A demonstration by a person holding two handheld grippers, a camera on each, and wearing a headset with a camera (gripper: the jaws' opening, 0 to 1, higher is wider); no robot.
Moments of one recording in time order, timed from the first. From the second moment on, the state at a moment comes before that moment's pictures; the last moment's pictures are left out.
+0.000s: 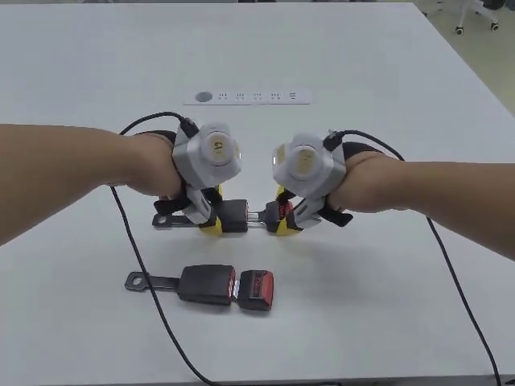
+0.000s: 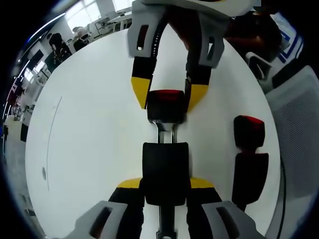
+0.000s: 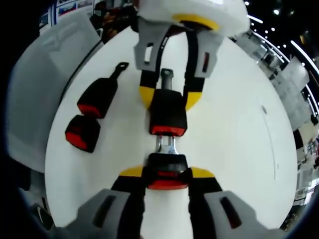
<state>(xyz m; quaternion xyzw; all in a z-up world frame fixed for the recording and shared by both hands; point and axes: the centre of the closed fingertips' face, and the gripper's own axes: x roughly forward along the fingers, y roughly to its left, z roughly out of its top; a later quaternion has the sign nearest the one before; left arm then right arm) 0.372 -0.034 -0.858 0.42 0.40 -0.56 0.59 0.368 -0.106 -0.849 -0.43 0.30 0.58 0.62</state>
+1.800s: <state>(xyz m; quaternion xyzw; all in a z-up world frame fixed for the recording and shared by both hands) 0.367 -0.026 -0.856 0.42 0.39 -0.56 0.60 0.371 -0.089 -0.852 -0.43 0.30 0.58 0.62</state>
